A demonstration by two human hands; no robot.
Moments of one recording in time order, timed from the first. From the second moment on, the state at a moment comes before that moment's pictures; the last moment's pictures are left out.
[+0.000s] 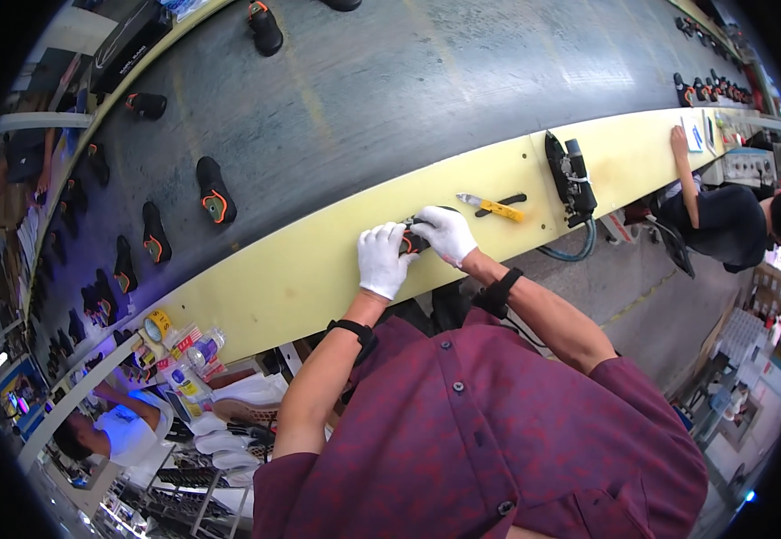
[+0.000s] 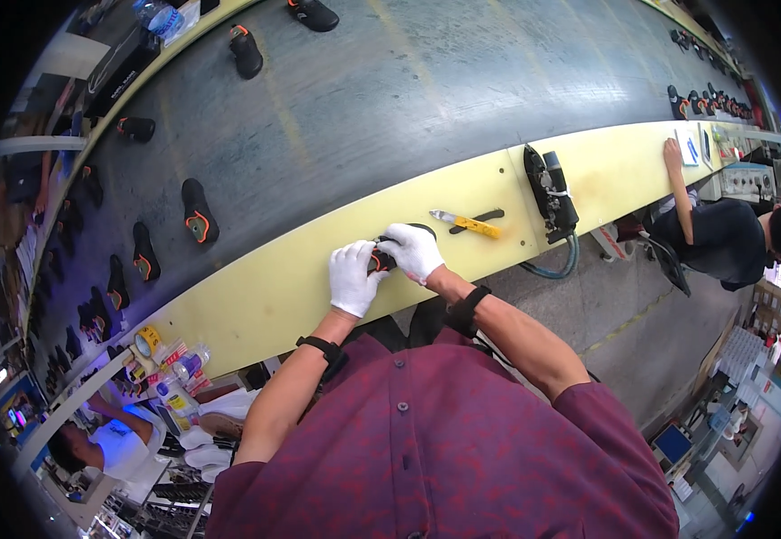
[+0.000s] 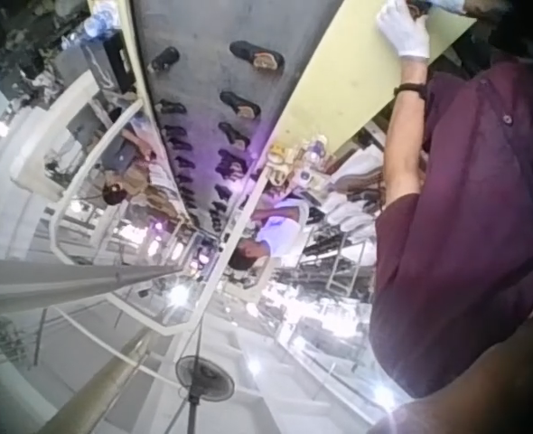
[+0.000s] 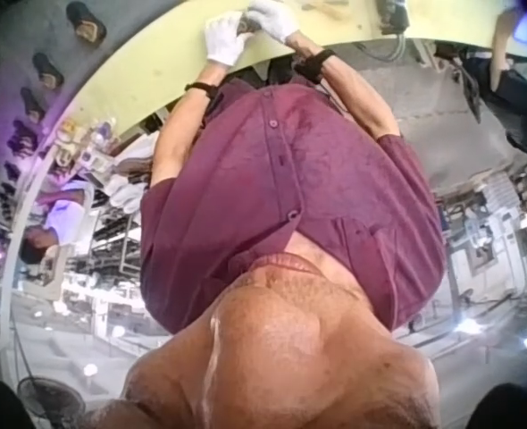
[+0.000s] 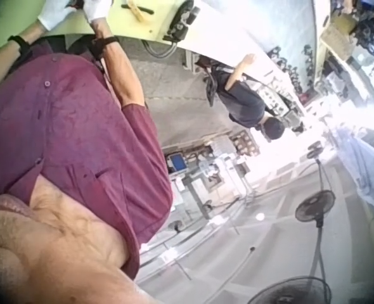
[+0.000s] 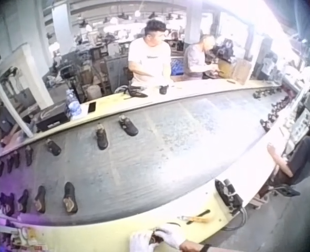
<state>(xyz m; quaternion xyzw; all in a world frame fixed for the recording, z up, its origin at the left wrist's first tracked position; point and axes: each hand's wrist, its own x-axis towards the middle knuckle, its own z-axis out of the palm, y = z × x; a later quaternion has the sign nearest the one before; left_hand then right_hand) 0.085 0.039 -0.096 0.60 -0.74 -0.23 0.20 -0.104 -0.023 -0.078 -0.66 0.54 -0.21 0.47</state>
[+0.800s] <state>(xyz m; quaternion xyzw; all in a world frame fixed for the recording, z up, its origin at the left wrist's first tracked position) 0.109 0.063 -0.088 0.71 -0.59 -0.29 0.24 -0.113 -0.050 -0.072 -0.81 0.51 -0.13 0.26</state>
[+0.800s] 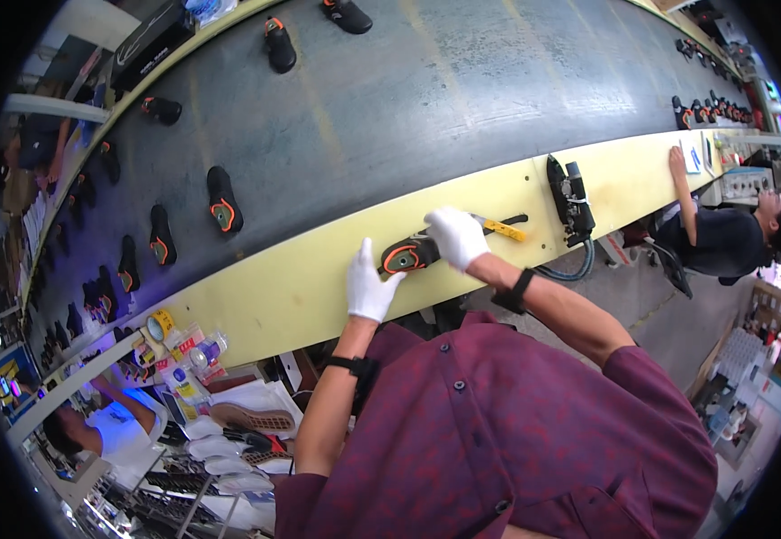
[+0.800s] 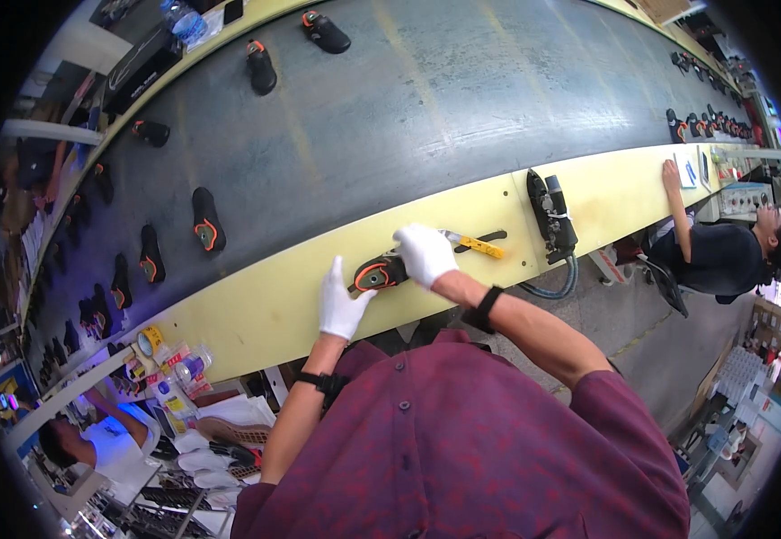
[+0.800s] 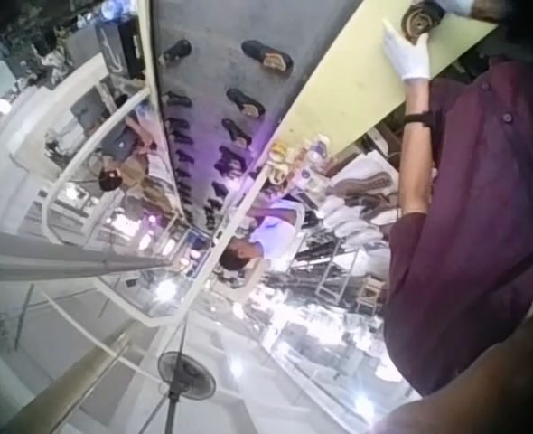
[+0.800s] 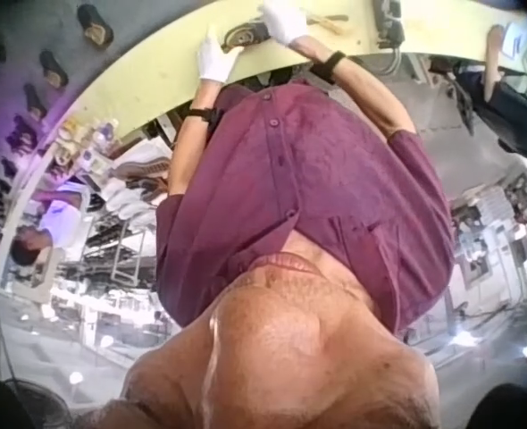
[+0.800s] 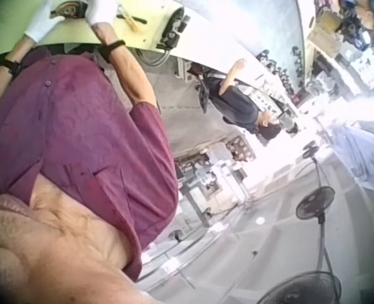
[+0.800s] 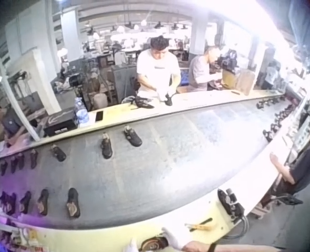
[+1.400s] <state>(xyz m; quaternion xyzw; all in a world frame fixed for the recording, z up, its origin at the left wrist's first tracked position) 0.082 0.031 -0.002 0.62 -0.73 -0.20 0.20 -0.134 -0.049 -0.030 -0.78 0.40 -0.12 0.47</state>
